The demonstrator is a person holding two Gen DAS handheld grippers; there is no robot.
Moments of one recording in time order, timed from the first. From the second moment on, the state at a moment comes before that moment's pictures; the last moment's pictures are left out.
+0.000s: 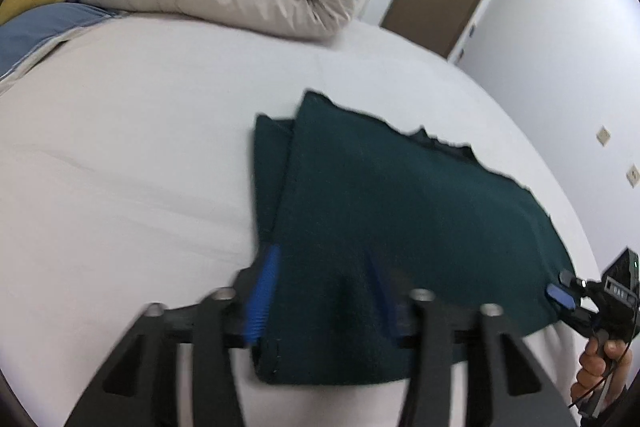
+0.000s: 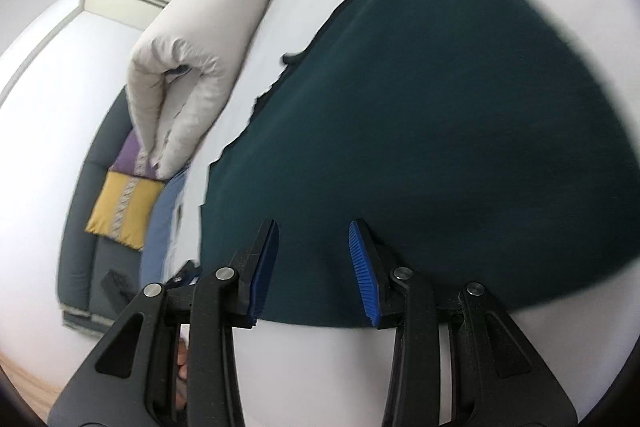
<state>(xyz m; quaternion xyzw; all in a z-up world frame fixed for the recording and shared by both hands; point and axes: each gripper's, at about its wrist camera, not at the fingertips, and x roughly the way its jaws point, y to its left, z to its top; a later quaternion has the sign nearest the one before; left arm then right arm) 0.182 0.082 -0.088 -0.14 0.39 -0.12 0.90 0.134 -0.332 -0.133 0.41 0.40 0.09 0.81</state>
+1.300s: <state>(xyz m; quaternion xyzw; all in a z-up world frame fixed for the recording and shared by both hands) 0.159 0.094 -0.101 -0.10 0.42 -0.11 0.90 0.088 -0.379 -0.103 0.20 0.41 -0.15 0.88</state>
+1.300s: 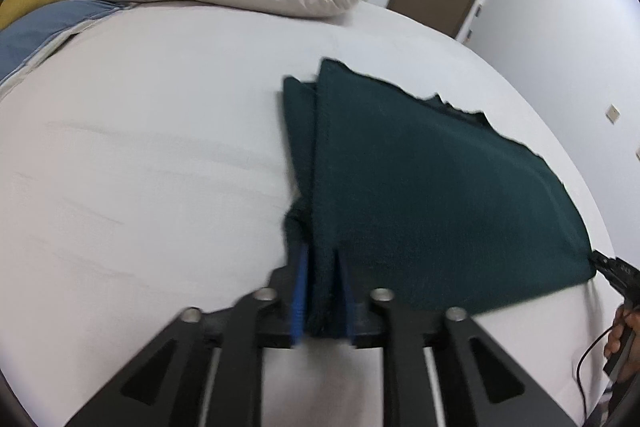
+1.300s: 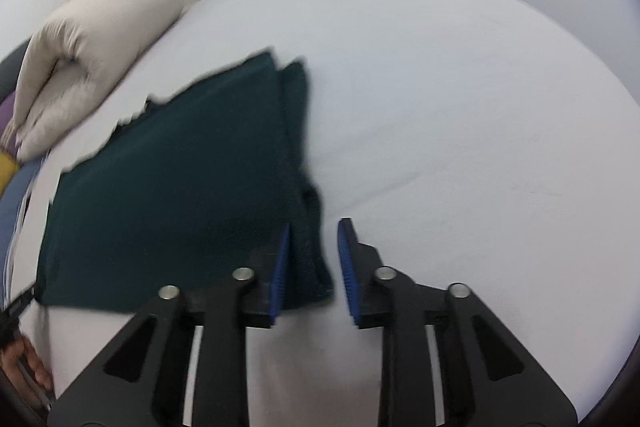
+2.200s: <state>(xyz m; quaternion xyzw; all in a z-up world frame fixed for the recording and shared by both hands) 0.166 -0.018 -0.078 -0.05 0.41 -0.23 0.88 0.127 -0.297 -0.117 0.38 0.40 0.16 0.82</state>
